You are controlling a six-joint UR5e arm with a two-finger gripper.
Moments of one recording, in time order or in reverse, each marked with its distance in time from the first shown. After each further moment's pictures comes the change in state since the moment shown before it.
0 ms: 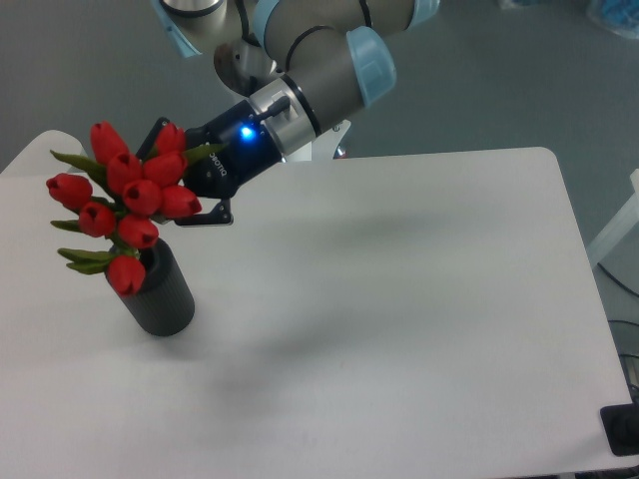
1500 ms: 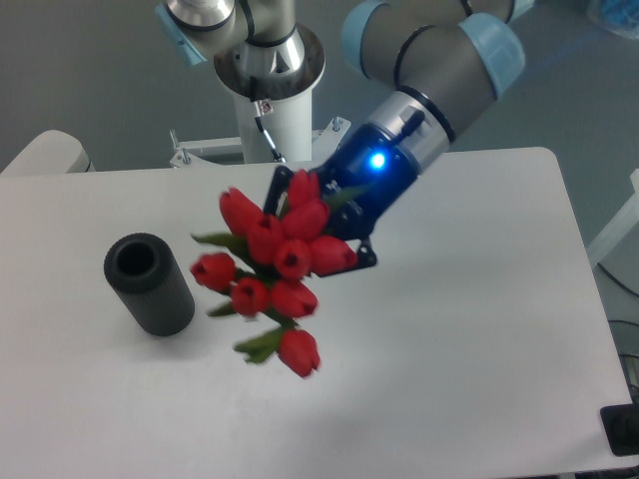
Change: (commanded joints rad) arm 0.091 -0.229 0.411 0.009 0.401 -0.091
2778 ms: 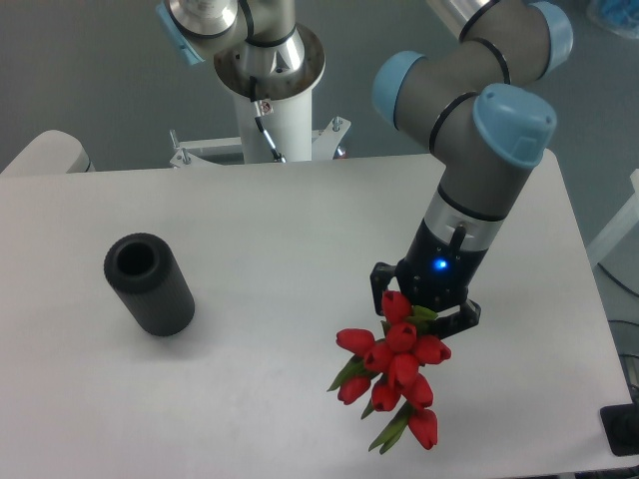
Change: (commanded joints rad) arm -0.044 -0.153 0.133 -0.216 0.729 0.238
